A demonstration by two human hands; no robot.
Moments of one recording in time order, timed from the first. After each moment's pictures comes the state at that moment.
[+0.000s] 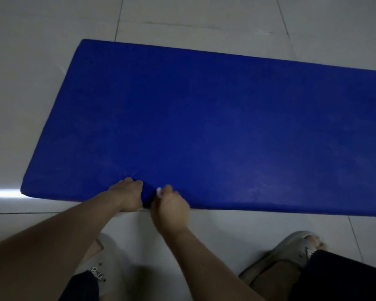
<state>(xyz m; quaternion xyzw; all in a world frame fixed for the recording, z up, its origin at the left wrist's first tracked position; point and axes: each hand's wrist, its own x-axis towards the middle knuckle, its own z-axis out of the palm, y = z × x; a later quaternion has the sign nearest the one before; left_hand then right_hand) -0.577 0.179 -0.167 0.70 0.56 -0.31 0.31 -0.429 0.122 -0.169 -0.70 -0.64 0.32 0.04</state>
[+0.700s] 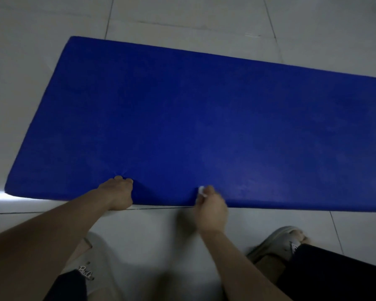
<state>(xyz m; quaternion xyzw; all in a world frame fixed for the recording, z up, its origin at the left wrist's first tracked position) -0.574 0.179 -0.166 0.67 0.60 -0.30 0.32 -0.320 0.116 -0.177 -0.81 -0.52 0.24 0.10</state>
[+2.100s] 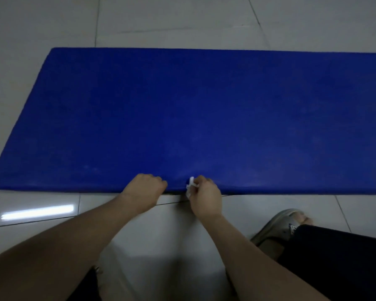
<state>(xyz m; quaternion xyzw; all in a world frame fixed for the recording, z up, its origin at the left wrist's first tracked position) -0.499 0.168 -0.136 0.86 0.43 -0.26 0.07 -0.313 0.124 -0.168 -0.76 -0.55 0.32 0.15</state>
